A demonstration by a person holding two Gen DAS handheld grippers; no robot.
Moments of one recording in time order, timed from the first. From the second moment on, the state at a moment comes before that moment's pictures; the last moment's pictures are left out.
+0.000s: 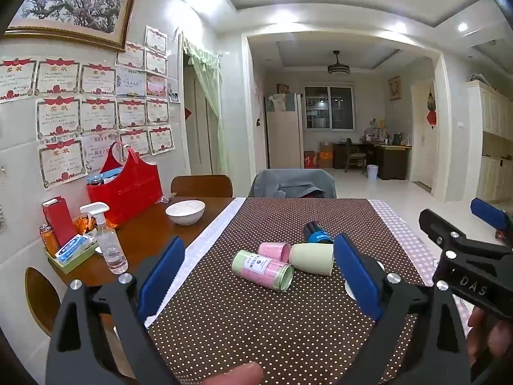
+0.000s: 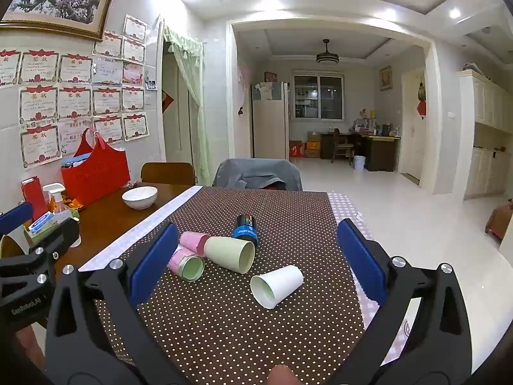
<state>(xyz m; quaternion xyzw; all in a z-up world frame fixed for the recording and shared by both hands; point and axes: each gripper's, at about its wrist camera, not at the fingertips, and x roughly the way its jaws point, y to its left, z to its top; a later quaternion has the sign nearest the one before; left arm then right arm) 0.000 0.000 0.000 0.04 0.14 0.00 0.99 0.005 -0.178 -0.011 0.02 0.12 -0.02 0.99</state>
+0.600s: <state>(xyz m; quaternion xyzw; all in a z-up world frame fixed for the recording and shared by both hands) -0.002 -0.005 -0.001 0.04 0.14 -0.01 0.99 0.002 -0.180 -0.005 0.02 0.12 -0.03 0.99</state>
